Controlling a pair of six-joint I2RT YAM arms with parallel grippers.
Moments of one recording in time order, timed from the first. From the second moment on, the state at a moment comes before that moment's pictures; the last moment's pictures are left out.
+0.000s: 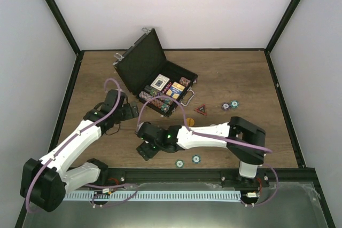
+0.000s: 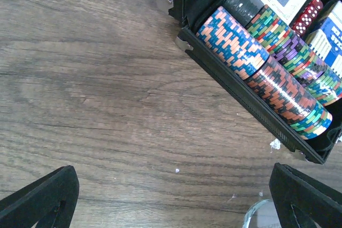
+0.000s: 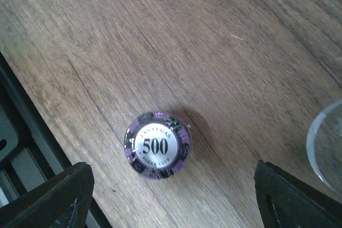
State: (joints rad) left arm -0.44 1.07 0.73 -0.57 -0.13 -0.59; right arm 1.29 1.77 1.14 -0.34 0.02 0.44
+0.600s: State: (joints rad) left arm -0.43 1.04 0.72 -0.62 -0.17 -0.63; right arm 1.33 1.94 1.23 -0.33 0.05 0.35
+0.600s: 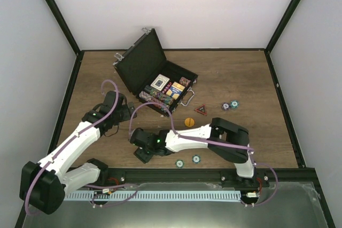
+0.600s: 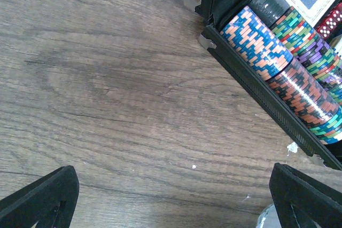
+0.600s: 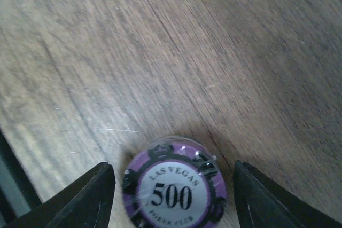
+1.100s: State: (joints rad) left arm -0.43 1.04 0.72 -0.64 -0.14 -0.63; right arm 1.37 1.97 1.24 -0.33 0.11 0.30
